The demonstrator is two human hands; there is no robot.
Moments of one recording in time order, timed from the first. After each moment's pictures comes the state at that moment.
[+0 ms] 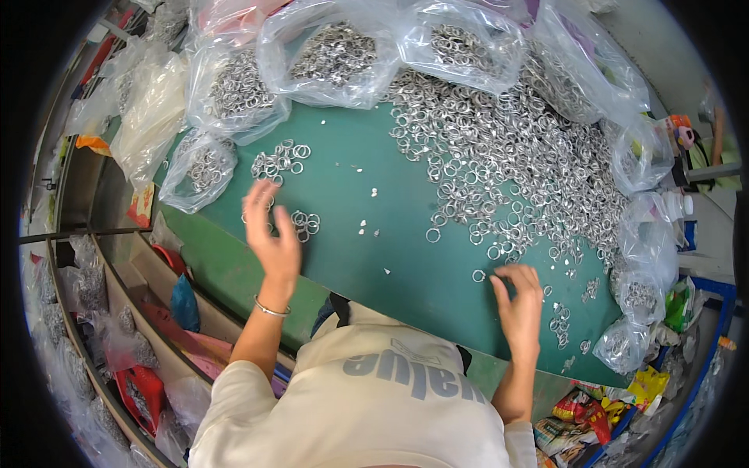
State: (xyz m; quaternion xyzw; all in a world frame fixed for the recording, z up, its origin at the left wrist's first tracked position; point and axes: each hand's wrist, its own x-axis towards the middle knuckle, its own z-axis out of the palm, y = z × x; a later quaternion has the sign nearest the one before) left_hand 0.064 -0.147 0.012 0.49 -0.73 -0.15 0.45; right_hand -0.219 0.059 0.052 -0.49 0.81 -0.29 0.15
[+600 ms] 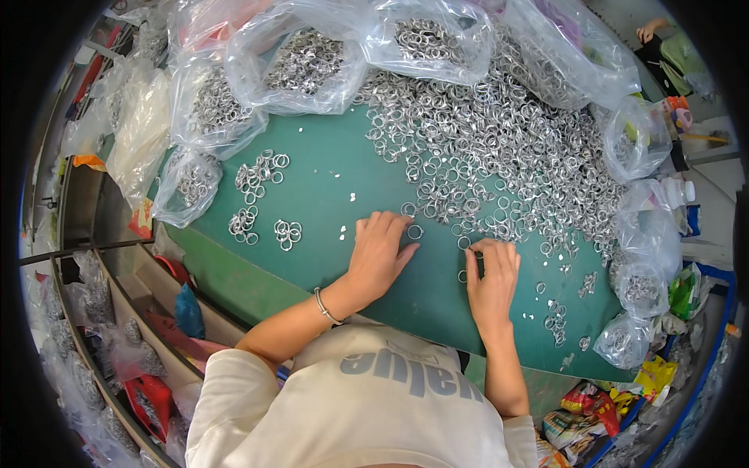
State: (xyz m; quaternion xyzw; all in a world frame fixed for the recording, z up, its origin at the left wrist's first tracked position) left_hand -0.053 -0.091 -0.002 0.33 -0.88 -0.27 0.21; right_hand -0.212 0.029 0.016 -0.54 0.79 -0.30 0.02
